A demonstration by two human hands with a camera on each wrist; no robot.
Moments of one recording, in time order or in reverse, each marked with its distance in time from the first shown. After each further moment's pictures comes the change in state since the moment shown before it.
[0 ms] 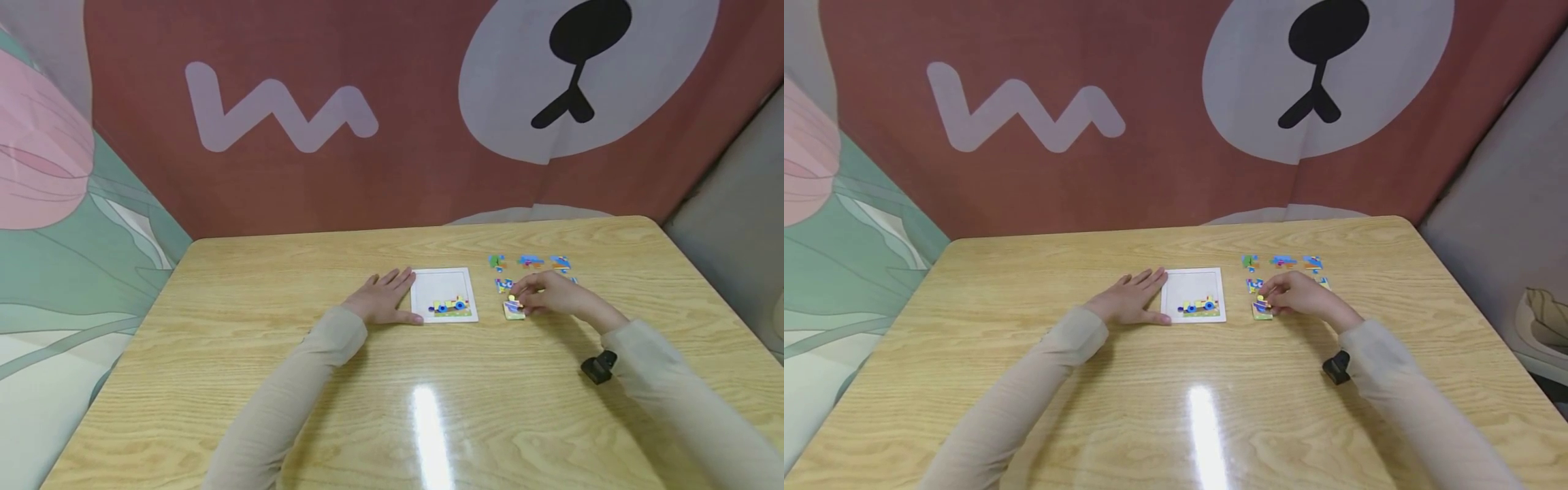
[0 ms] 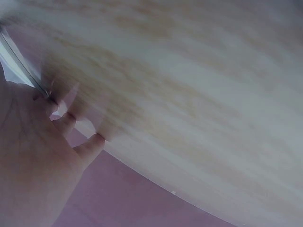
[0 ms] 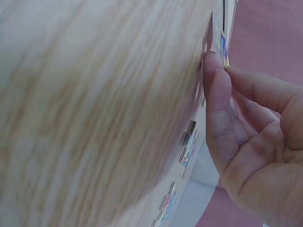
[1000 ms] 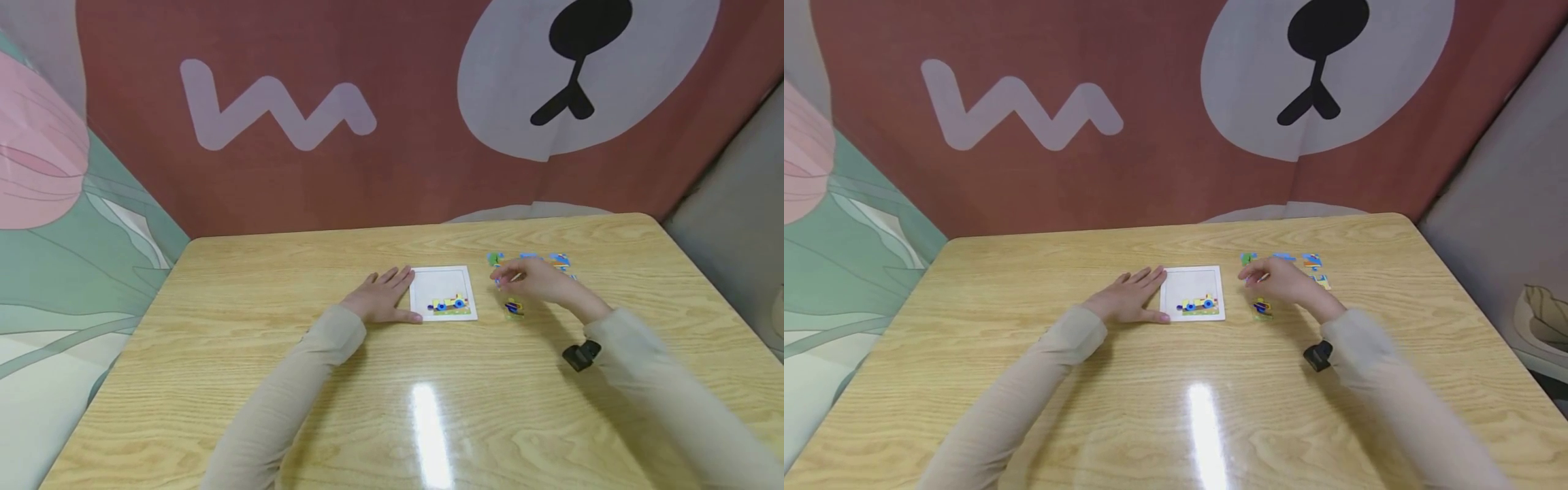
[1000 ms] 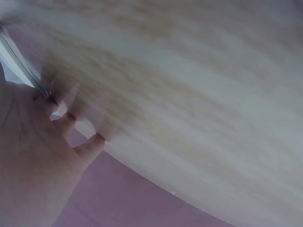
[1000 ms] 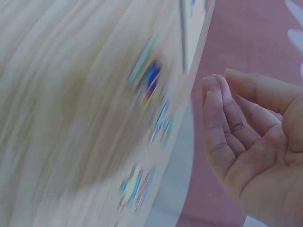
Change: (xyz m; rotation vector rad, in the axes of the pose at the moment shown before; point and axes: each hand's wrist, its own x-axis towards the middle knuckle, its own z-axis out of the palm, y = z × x) left_hand 0.000 -0.001 0.000 -0.001 -0.001 0.005; right_hand 0.015 -0.026 0.006 -0.188 0.094 -0.108
